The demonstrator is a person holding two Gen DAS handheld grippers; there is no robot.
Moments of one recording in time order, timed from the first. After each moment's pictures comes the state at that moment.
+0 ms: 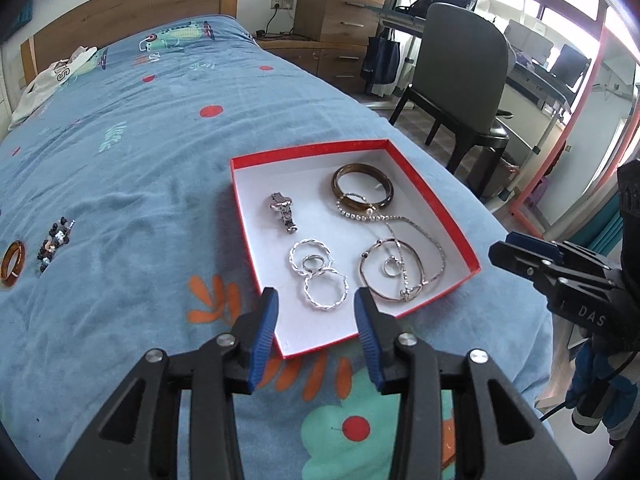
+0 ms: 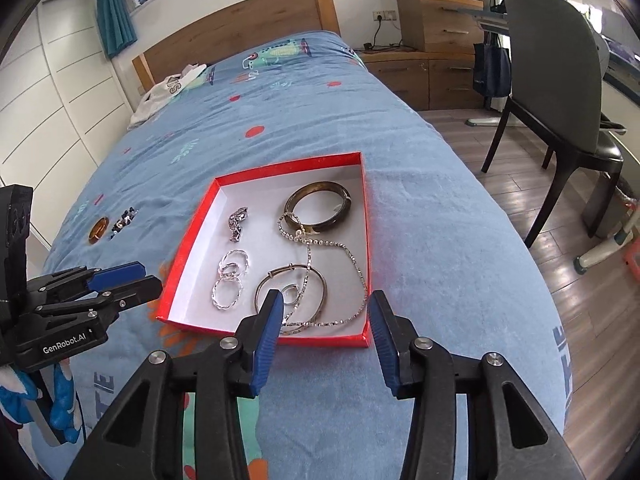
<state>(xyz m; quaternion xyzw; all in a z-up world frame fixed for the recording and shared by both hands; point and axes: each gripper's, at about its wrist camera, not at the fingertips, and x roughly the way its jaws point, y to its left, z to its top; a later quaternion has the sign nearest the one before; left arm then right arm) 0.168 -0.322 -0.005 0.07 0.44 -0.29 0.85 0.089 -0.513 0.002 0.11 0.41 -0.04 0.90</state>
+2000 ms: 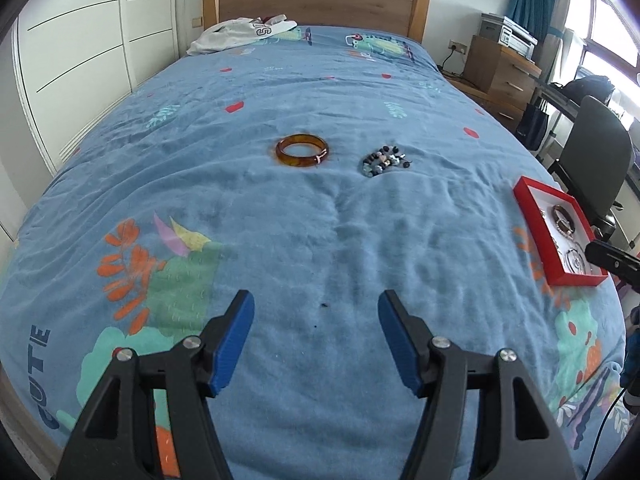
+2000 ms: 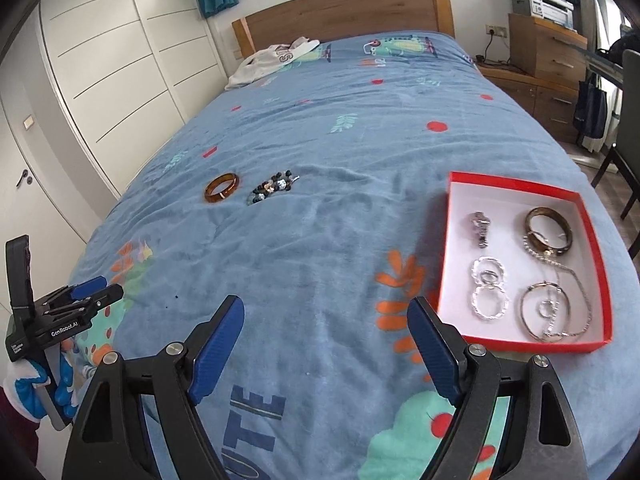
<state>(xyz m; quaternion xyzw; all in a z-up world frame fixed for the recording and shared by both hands) 0.136 0.030 -0.012 -0.02 0.43 -0.05 0.90 0.125 -0.286 0.013 0.06 0.42 0.11 0.90</state>
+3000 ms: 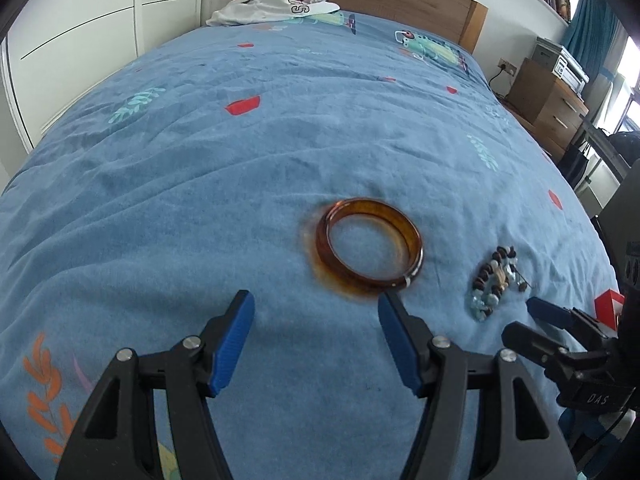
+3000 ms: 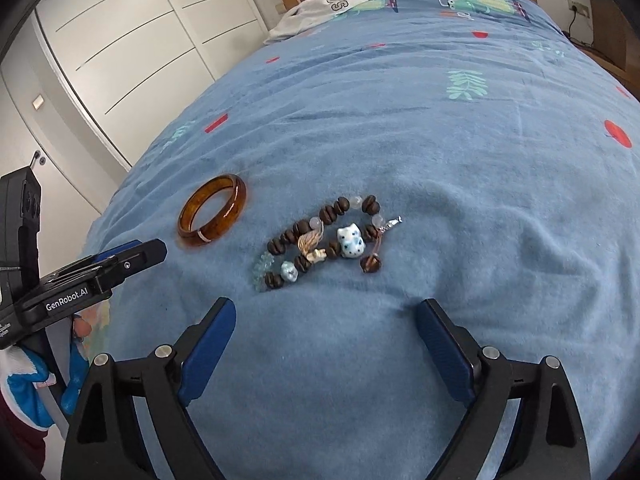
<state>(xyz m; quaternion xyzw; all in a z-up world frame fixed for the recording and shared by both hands) 0.352 0.068 -0.074 -0.08 0.45 -0.01 0.89 0.358 -0.169 -0.099 0.06 0.47 0.21 0.86</state>
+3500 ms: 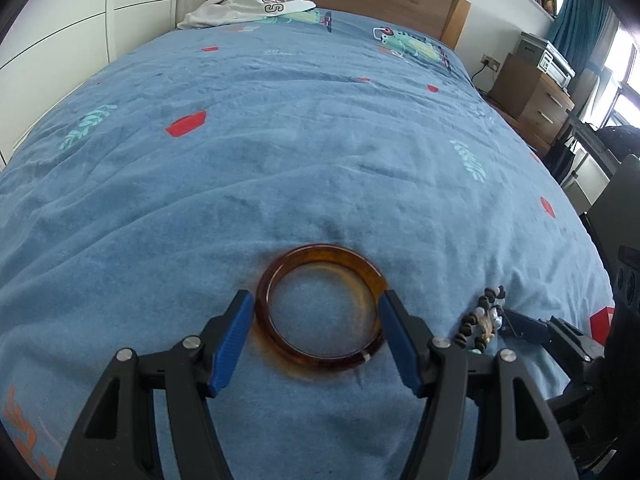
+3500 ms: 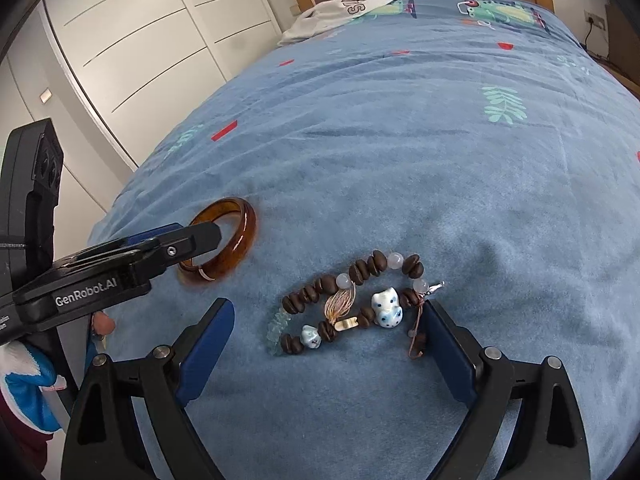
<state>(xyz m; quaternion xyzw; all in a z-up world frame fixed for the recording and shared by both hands) 0.402 0.037 -0.081 -0.08 0.45 -0.05 0.89 0.391 -0.142 -0.102 0.05 0.46 0.23 0.86</state>
